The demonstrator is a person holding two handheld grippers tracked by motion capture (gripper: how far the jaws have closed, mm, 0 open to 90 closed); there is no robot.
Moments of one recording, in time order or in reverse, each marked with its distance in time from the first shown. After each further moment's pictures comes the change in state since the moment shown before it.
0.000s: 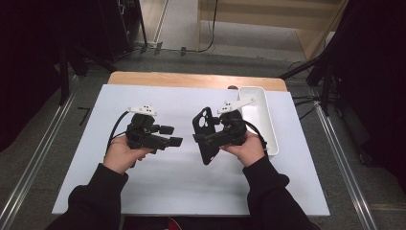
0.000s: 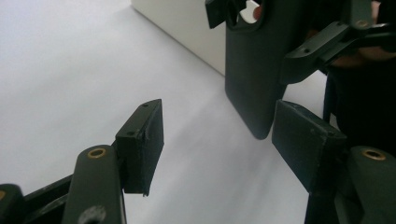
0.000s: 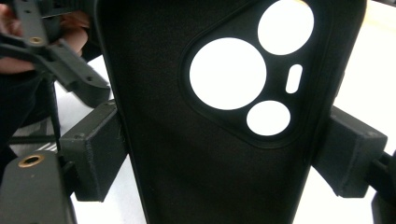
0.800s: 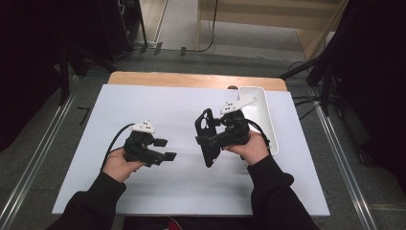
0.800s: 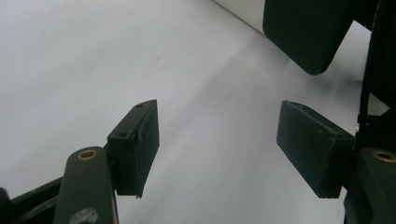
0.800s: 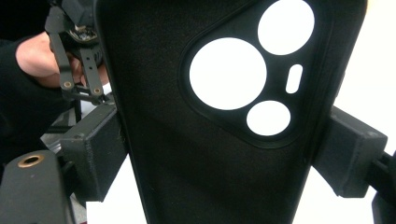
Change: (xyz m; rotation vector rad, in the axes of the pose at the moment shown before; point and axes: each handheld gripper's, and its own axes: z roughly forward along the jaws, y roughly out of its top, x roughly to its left) left arm 0.007 -0.048 0.012 0.071 0.054 0.037; right arm -0.006 -0.002 -0.006 0.015 0.080 -0.006
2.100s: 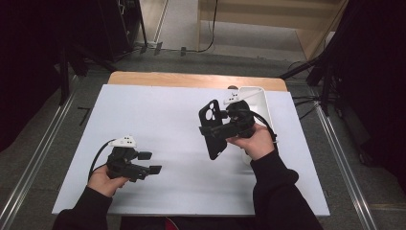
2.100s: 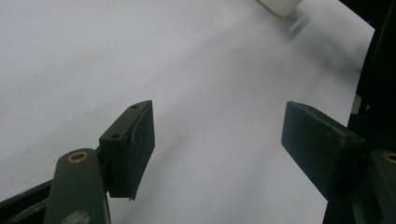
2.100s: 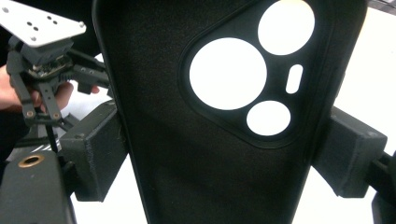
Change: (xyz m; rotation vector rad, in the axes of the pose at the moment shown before) left arm 0.001 -0.050 -0.026 -0.023 0.034 -0.093; right arm 0.005 0.022 -0.020 0.021 -0.142 0.061
